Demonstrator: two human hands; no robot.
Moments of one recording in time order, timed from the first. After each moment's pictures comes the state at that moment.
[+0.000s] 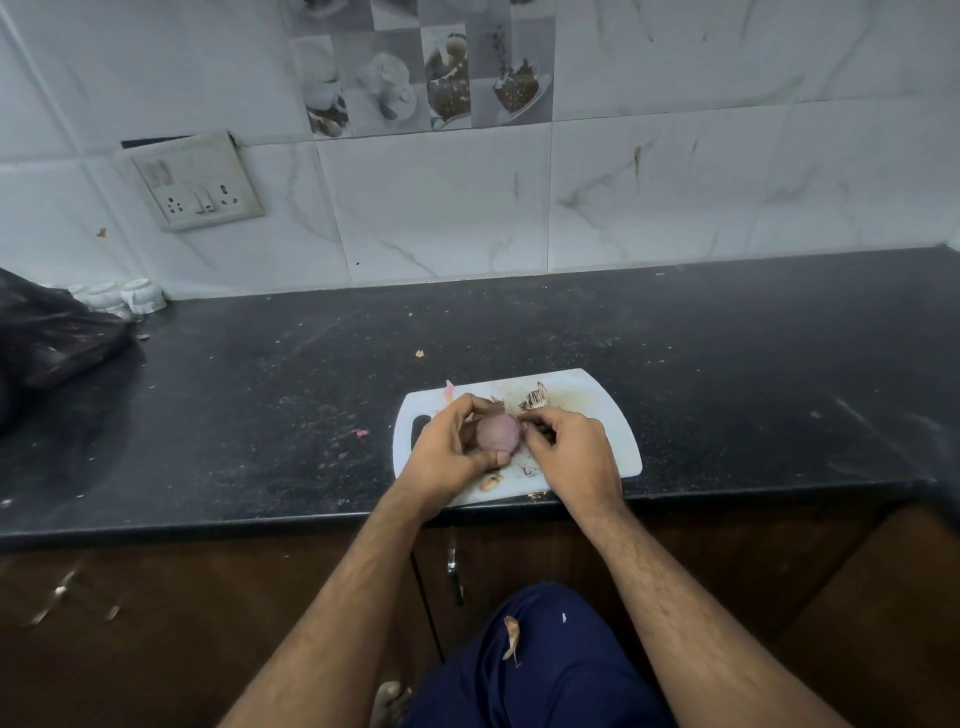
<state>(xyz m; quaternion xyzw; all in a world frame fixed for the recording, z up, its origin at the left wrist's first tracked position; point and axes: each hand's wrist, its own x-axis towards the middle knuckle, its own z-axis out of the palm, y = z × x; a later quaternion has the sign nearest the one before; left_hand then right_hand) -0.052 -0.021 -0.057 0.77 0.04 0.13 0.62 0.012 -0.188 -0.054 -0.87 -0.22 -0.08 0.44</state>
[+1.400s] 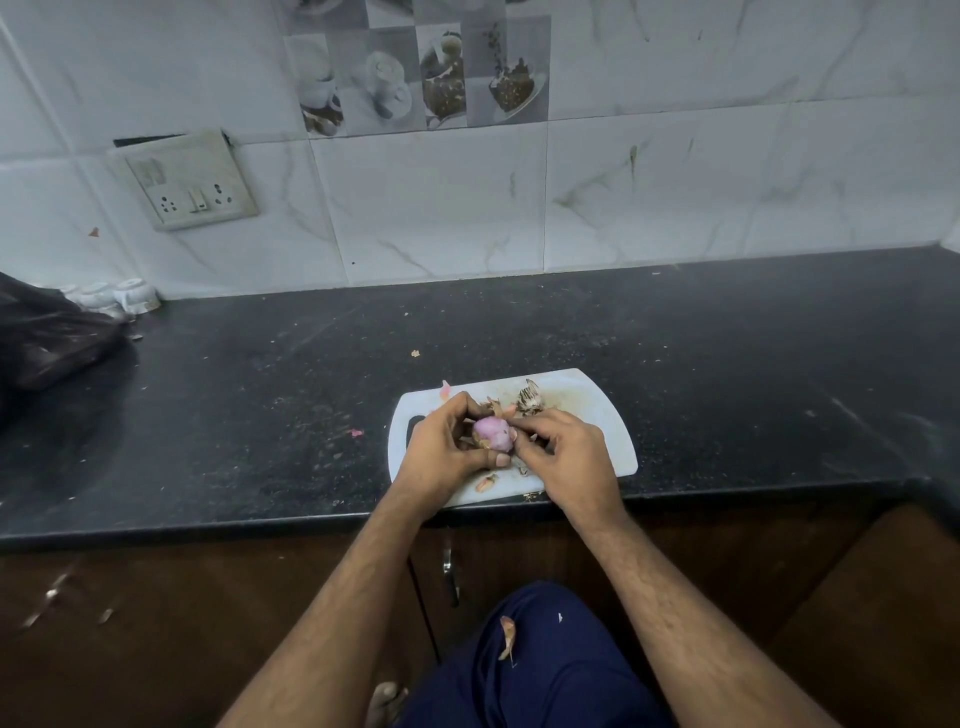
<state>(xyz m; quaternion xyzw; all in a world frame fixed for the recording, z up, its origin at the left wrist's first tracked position) -0.047 -0.015 -0.065 0.81 0.05 0.17 0.56 0.013 -0.193 -0.068 -0.80 -0.31 -0.12 0.49</state>
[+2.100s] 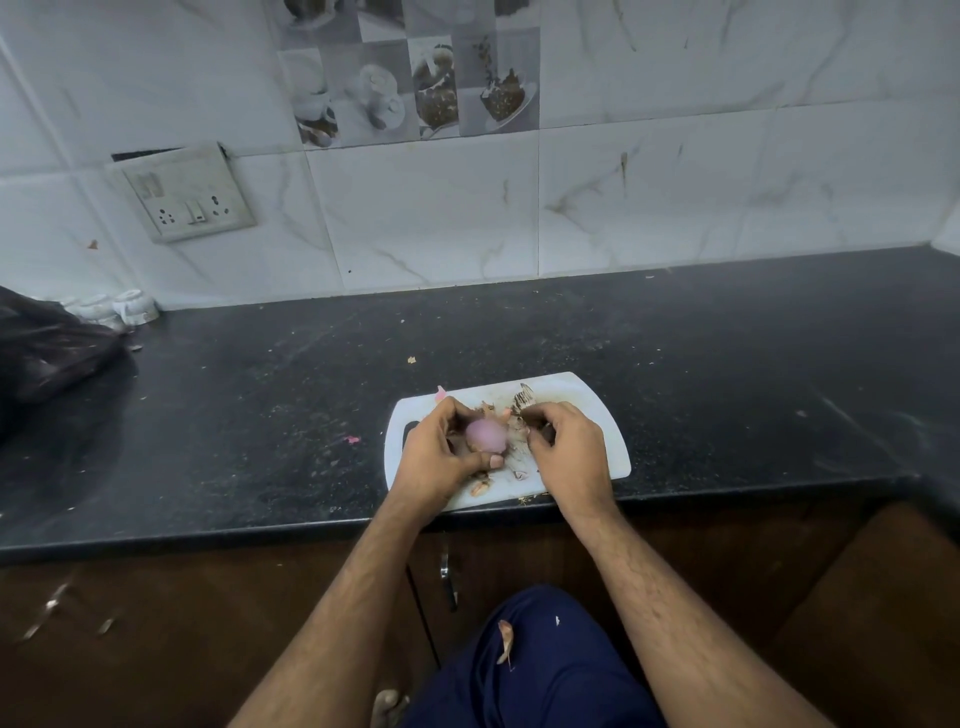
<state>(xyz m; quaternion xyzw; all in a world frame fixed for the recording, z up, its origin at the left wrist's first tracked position) -0.051 -0.021 -0.060 0.82 0.09 0.19 0.54 0.018 -0.190 -0.058 -0.85 -0.21 -0.12 0.47</state>
